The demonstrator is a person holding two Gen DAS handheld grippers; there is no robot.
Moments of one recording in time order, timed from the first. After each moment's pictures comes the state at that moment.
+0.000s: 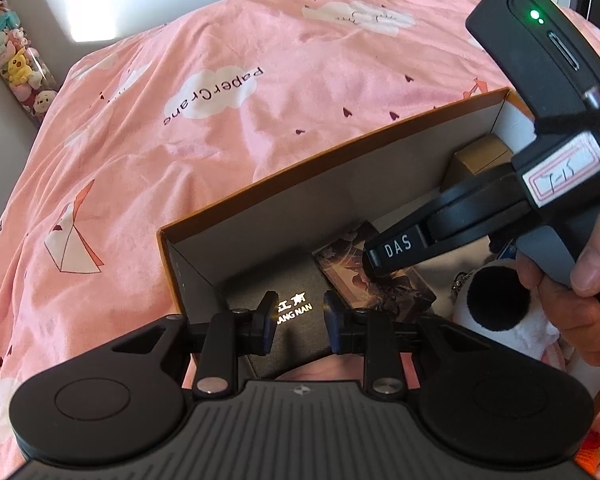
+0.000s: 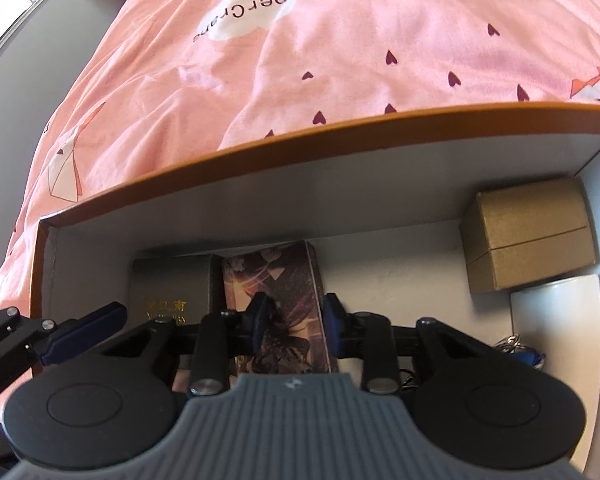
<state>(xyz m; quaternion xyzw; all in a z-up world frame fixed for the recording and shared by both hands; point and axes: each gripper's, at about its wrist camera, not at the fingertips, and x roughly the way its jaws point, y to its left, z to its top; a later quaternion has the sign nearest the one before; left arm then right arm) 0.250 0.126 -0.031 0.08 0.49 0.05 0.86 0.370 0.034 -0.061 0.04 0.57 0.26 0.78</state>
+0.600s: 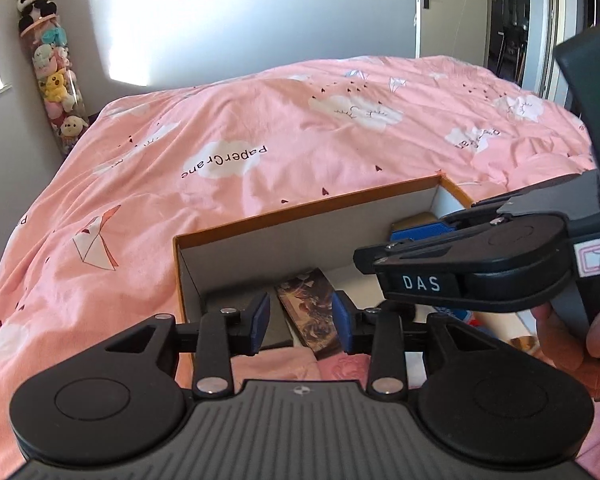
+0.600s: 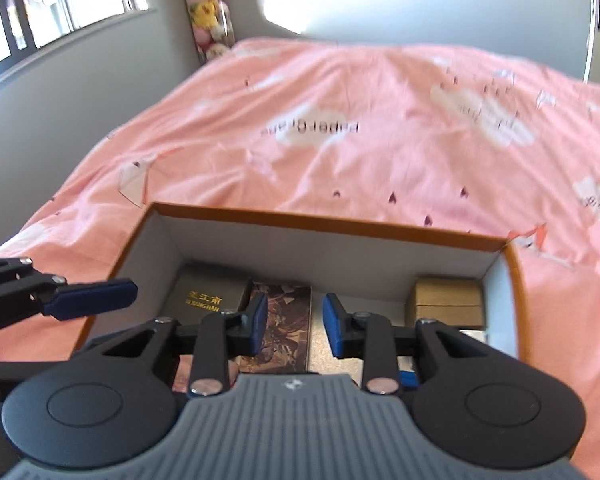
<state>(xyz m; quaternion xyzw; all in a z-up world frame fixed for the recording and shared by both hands) 0.174 0.087 0.016 0.02 0.37 0.07 0.93 0.272 -0.013 0.021 -0.06 0.37 0.31 0.87</state>
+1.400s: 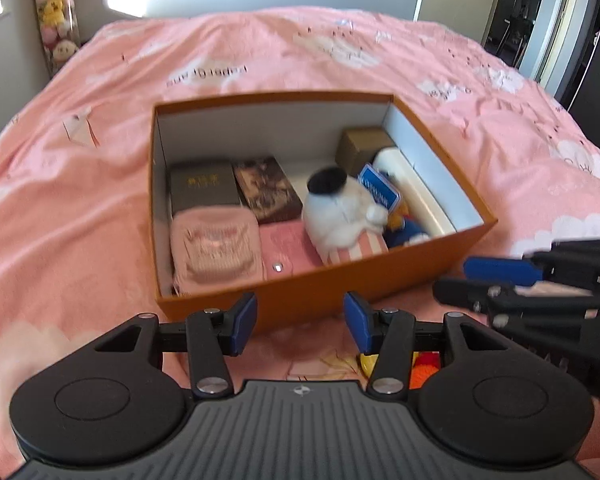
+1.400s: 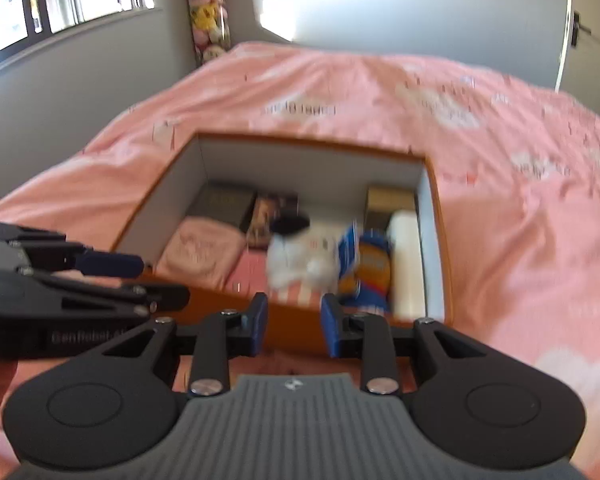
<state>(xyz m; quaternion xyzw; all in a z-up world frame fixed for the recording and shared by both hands) 0.099 0.059 -0.010 -0.06 0.45 0.05 0.89 0.127 -0.097 0.014 -0.08 0.39 0.28 0.87</state>
